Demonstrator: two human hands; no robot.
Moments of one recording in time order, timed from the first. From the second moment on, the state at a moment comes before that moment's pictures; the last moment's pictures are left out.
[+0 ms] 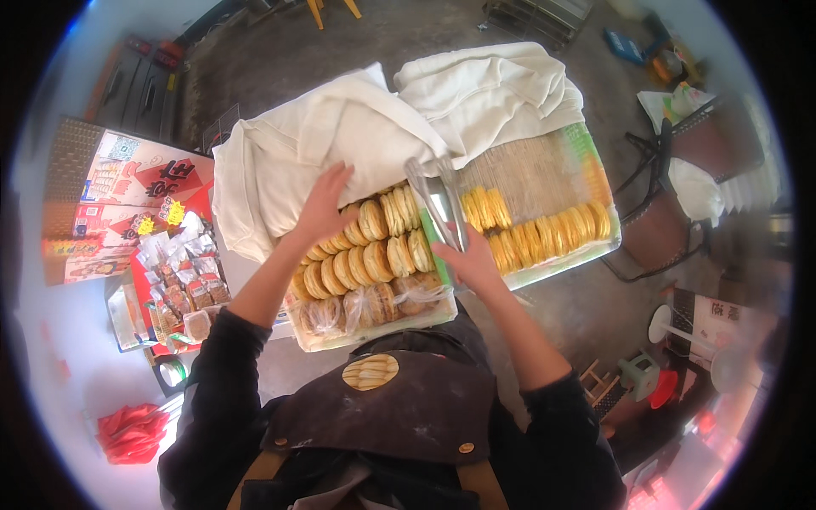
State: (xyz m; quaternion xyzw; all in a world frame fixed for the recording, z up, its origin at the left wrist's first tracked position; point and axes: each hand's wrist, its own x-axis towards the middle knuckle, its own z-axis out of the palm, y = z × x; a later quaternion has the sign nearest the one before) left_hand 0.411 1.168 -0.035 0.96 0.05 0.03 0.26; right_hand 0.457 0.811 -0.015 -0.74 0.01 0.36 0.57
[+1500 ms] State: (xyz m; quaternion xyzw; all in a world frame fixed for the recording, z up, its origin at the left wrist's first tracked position) left_hand -0.069 1.014 -0.131 0.68 0.57 0.21 0.42; right_hand 0.397 0.551 -0.021 -0.72 0.10 0.48 0.49
